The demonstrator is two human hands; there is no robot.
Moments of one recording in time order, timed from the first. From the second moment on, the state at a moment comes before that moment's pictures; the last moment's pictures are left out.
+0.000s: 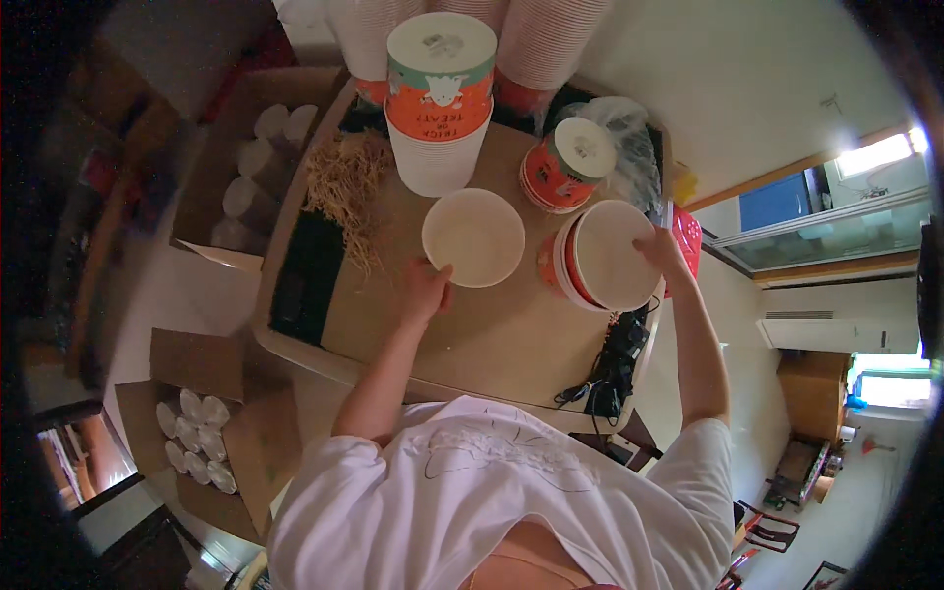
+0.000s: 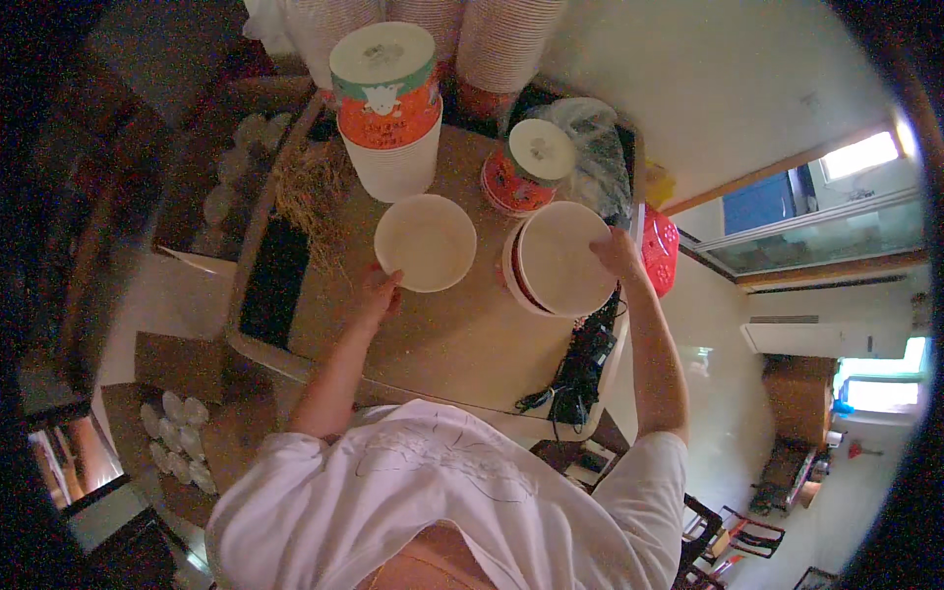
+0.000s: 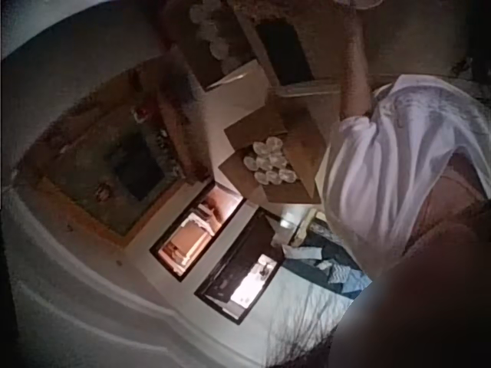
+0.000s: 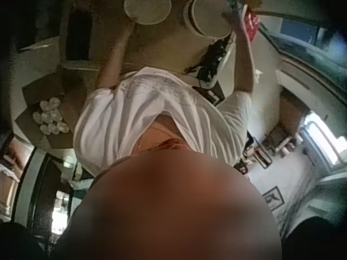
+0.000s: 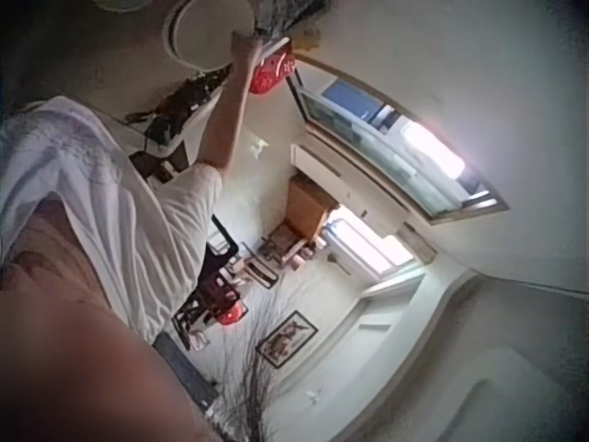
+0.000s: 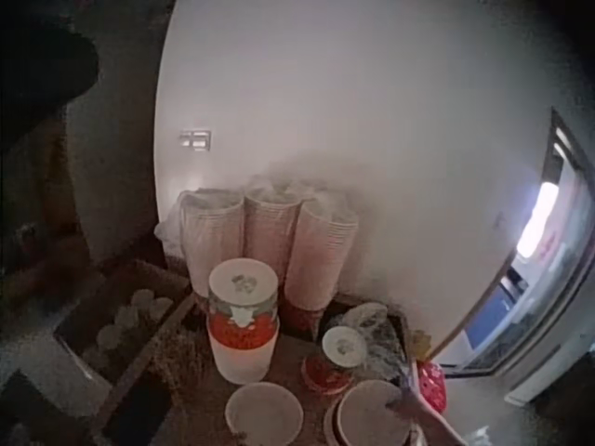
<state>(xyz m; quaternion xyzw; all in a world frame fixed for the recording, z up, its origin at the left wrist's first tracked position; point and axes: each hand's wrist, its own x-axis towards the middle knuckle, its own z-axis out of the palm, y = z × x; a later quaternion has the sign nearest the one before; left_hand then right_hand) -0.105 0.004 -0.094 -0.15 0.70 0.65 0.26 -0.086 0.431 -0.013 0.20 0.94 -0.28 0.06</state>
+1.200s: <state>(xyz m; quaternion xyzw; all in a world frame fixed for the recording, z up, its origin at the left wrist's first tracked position) -0.076 0.123 -0.004 0.08 0.54 0.79 0.28 -0.046 0.384 0.097 0.16 0.90 -0.40 0.02</state>
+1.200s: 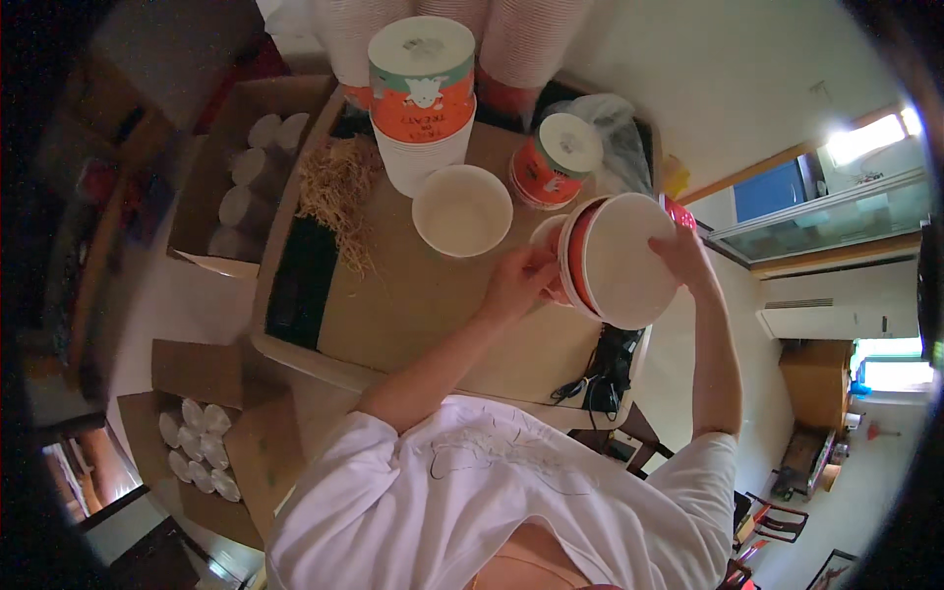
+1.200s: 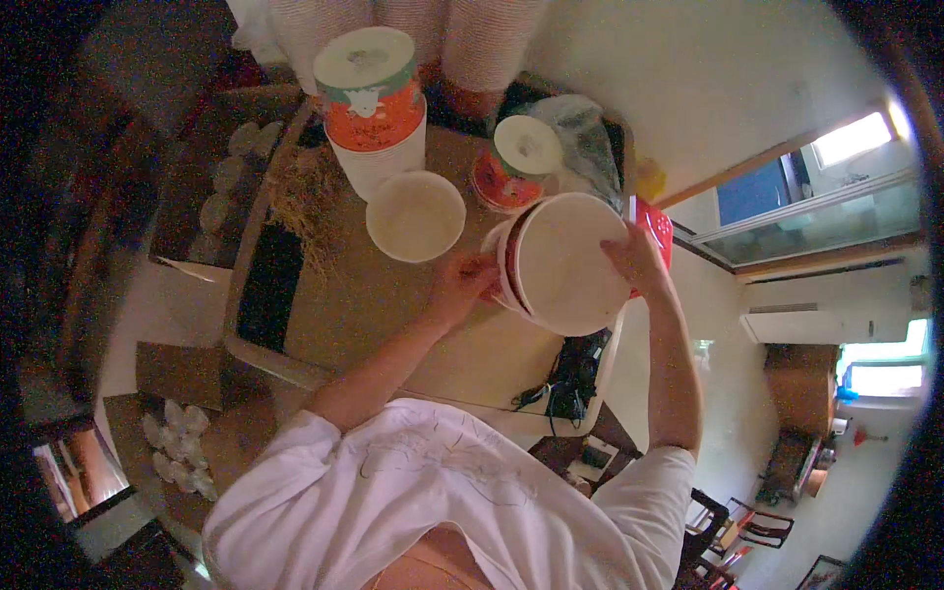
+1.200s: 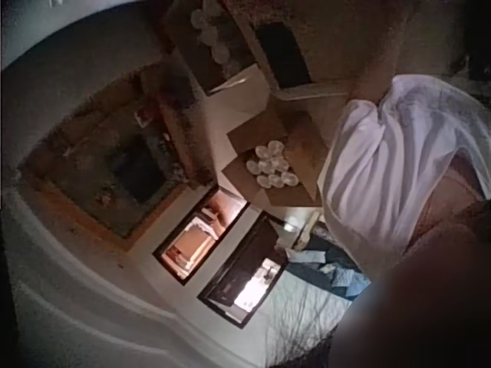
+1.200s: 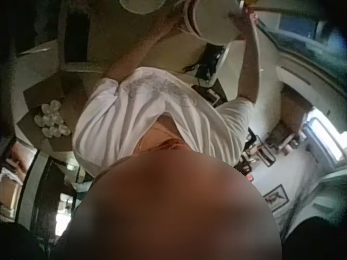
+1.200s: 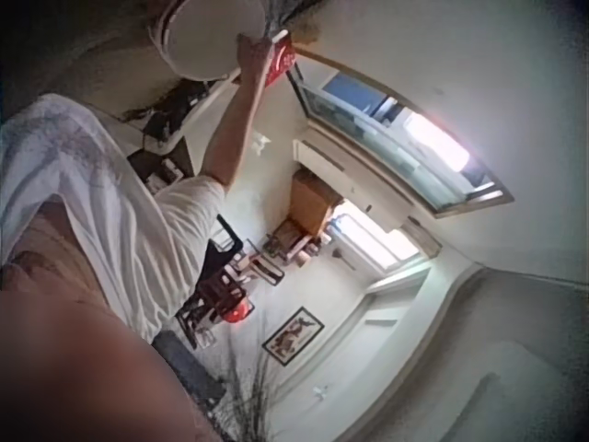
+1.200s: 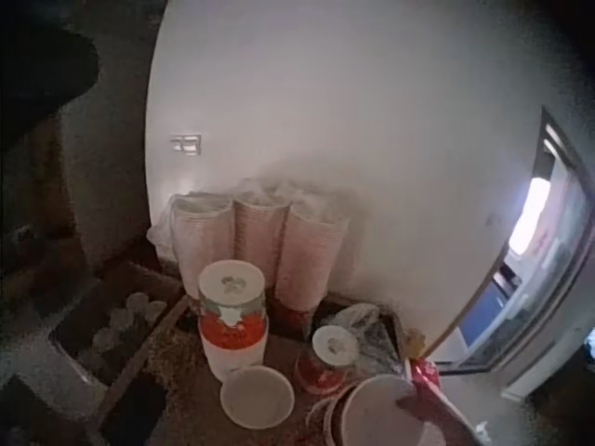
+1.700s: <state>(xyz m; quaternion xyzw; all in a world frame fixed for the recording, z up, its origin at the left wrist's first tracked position) -0.019 -0.002 0.044 0.05 0.58 0.70 0.42 0.021 0.289 0.096 0.07 0.92 -0.37 0.07</state>
